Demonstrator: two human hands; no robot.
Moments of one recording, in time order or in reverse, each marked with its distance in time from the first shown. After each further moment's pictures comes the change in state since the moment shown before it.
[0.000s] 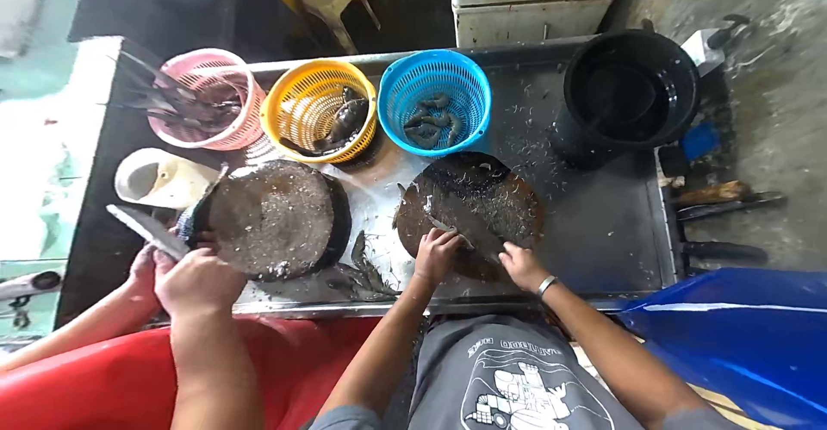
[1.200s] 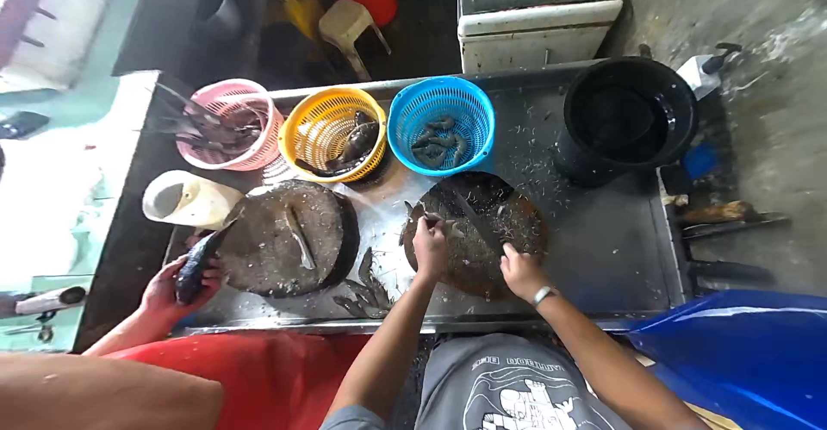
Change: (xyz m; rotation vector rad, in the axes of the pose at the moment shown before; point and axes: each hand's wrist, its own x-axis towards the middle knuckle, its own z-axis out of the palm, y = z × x) left_hand 0.067 0.007 -0.044 -0.458 0.151 -0.808; right_hand 0.008 -0.033 -0.015 -0.105 0.091 0.028
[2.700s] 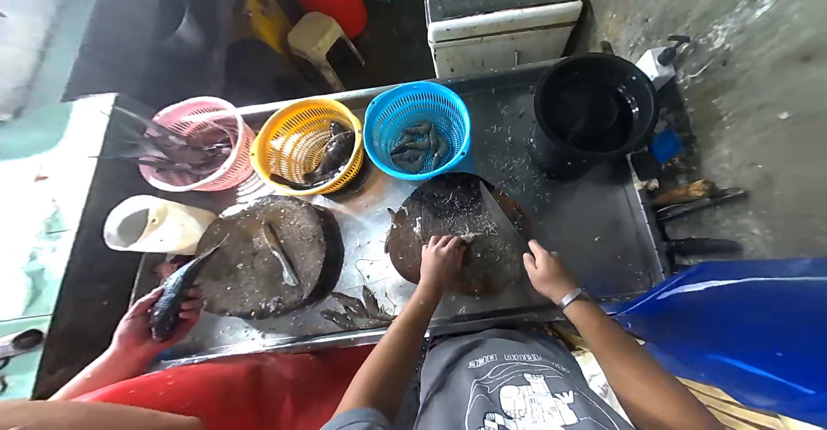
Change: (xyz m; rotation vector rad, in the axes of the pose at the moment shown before) left_hand -0.026 -0.018 0.038 0.547 -0.247 0.580; right_hand -0.051 0.037 -0.045 0.054 0.134 0.113
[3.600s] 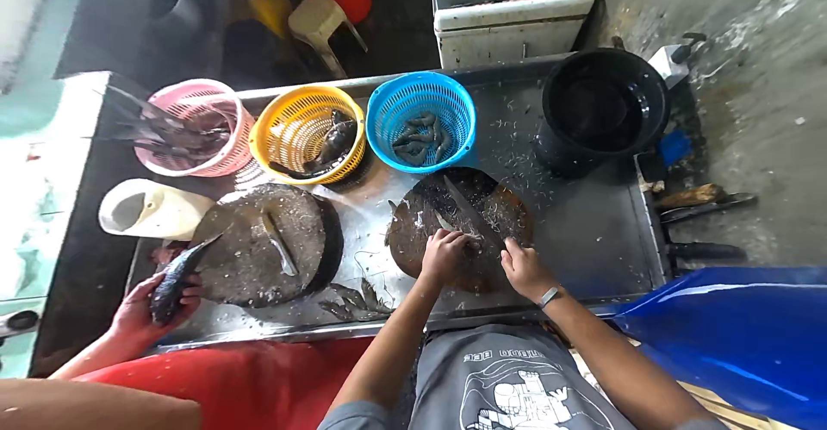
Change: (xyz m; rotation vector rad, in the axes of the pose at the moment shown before) left_hand 0.004 -0.010 0.006 -0.091 0.043 0.182; right_hand 0.017 -0.020 0.034 -0.072 0.047 -0.262
